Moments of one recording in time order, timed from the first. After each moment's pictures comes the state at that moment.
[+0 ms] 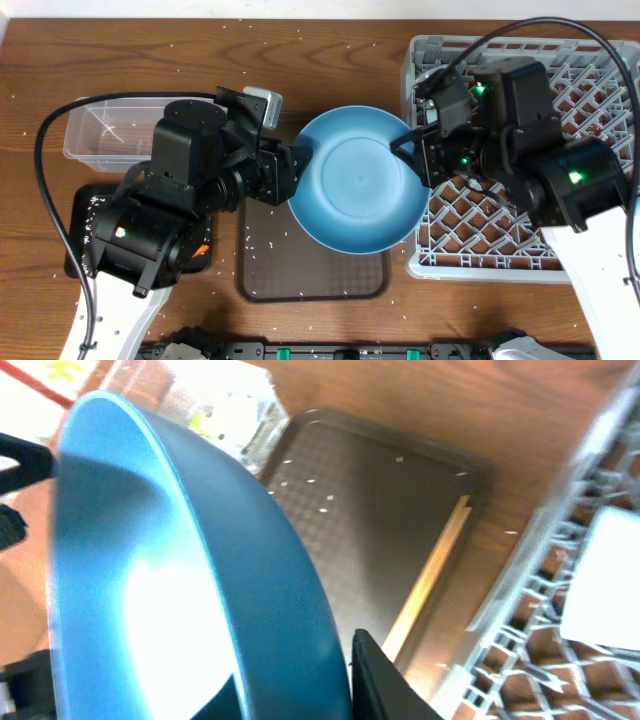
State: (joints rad) left arm -0.39 1.12 1.36 -0.88 0.34 -0.28; right arm 0.39 1.33 1.60 -1.12 -0.35 0.12
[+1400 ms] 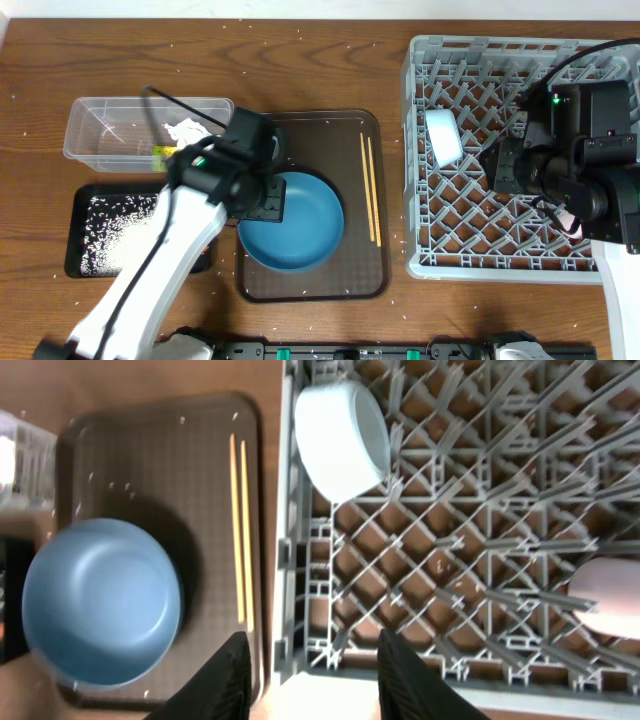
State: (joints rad) left arm -0.39 1.43 1.22 -1.20 0.02 -0.31; right arm 0.14 1.26 1.60 -1.36 -0.08 0.23
